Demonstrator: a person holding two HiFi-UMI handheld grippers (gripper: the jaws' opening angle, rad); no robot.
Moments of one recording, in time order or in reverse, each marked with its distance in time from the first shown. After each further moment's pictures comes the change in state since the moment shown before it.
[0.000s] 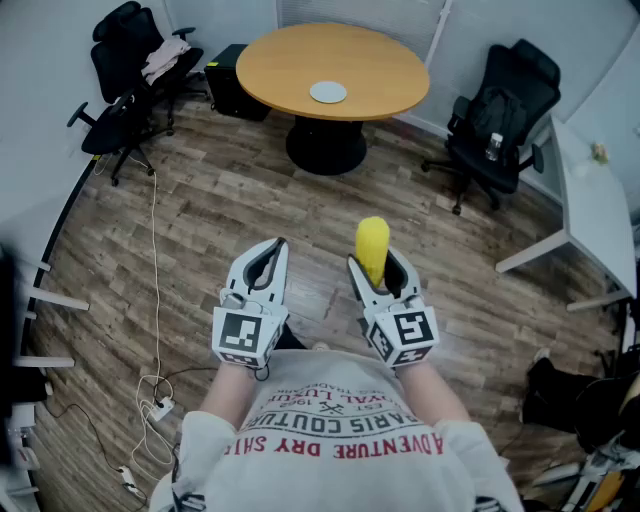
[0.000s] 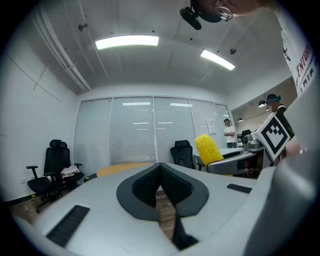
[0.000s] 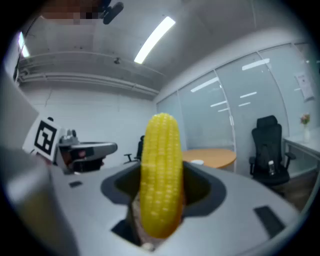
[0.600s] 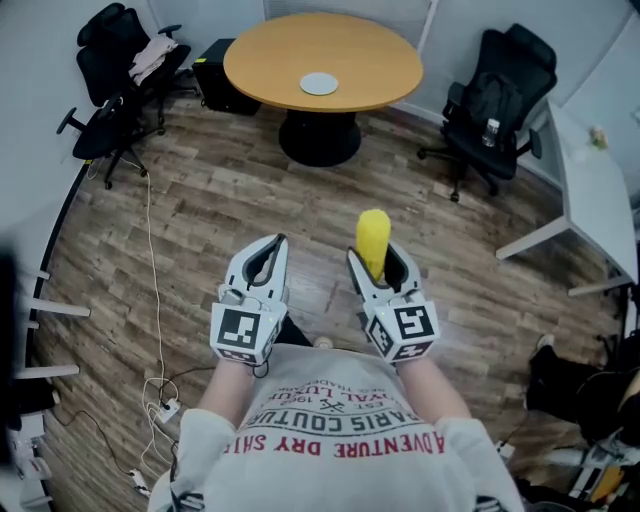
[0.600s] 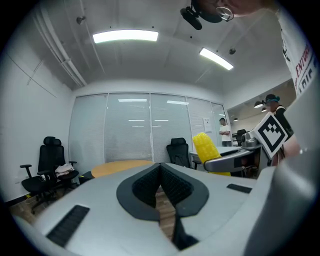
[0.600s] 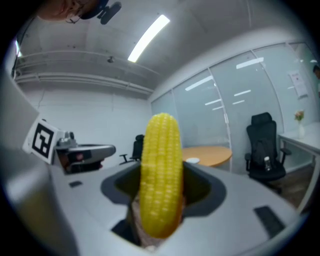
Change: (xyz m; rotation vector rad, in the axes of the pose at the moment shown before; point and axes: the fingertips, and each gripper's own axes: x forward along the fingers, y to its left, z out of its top) left arm 0.027 0.003 -0.009 -0.002 0.030 -0.054; right arm 0.017 -0.019 -0.002 0.037 0.009 -0.046
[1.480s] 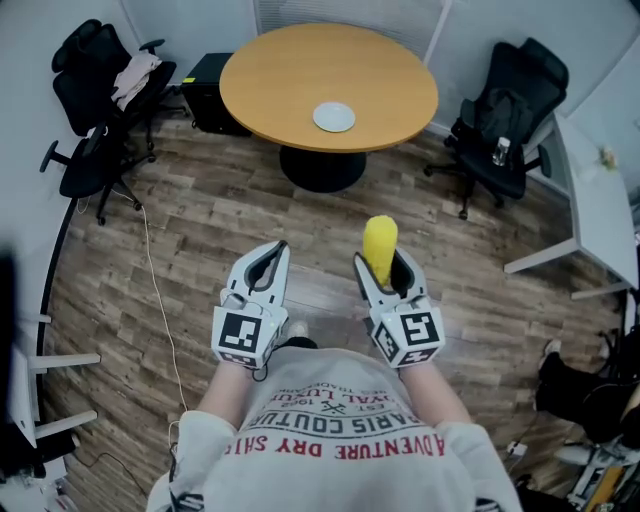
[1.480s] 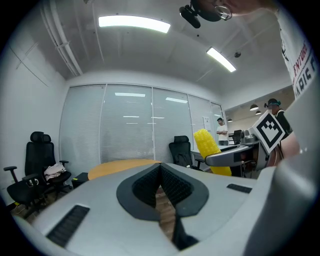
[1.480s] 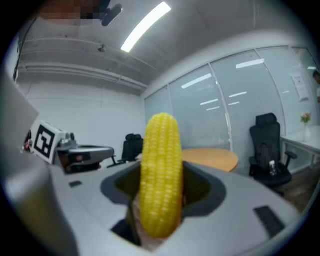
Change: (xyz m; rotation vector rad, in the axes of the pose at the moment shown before) left arm 0.117 0.181 -0.010 -0.040 0.034 -0.096; right arm 0.197 -0.001 0.038 -0.004 0.011 -0.090
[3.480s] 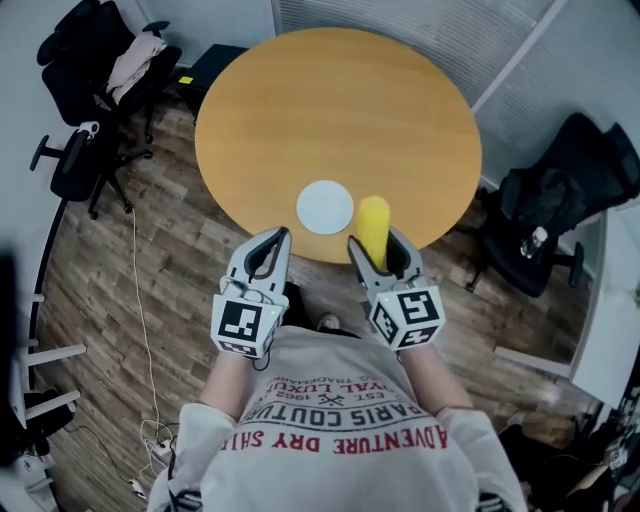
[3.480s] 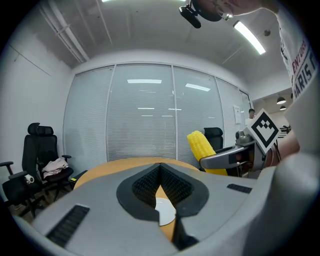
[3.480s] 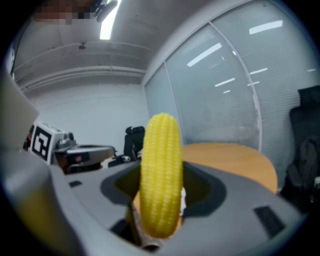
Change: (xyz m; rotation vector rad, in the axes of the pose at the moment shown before) left arm 0.401 0.159 -0.012 -0.054 0.086 0.189; right arm 0.383 -0.252 0.049 0.020 0.144 0.232
